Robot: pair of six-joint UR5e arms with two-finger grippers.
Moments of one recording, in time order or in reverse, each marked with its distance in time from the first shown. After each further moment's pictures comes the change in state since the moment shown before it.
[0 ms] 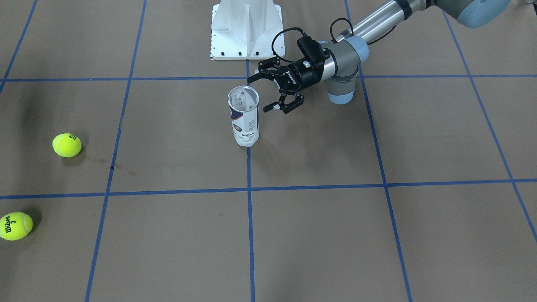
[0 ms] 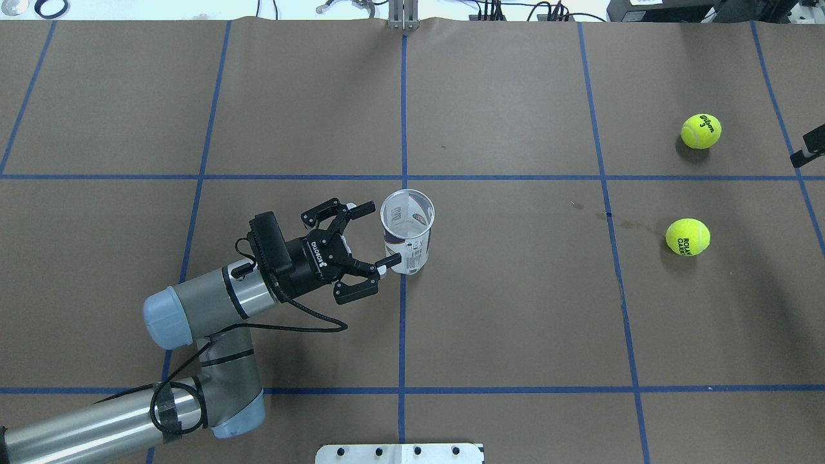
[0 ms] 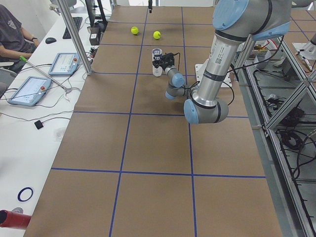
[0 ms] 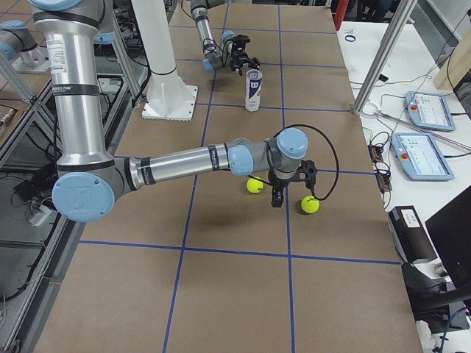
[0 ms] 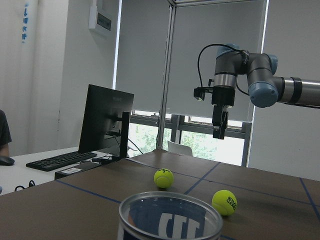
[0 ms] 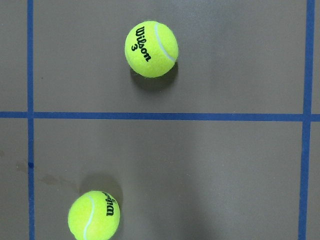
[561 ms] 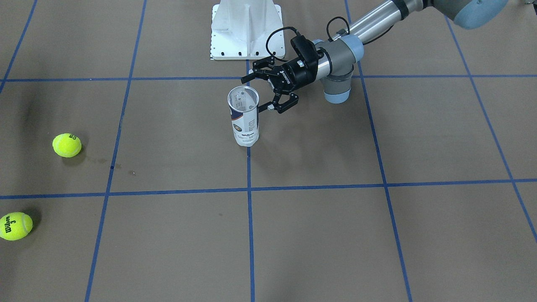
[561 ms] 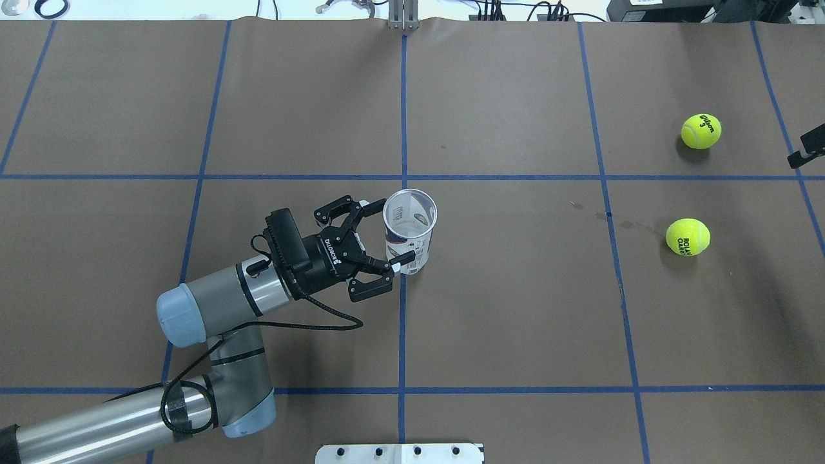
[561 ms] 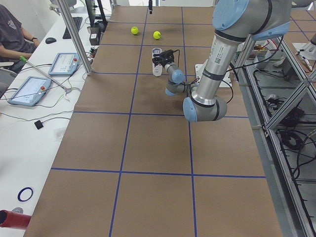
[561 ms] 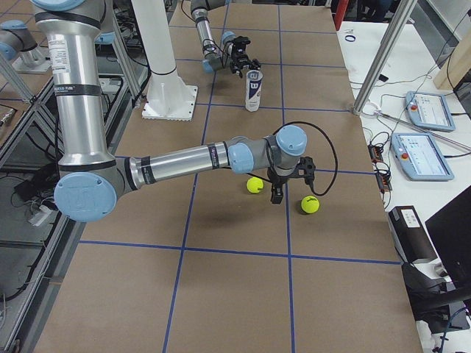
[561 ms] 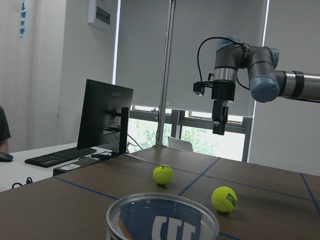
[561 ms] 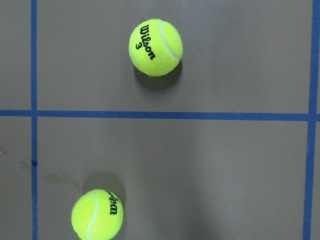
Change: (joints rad) left arm 0.001 -0.033 -0.002 0.052 0.002 0.011; right arm -0.042 0.000 0.030 0.005 -0.003 -0.002
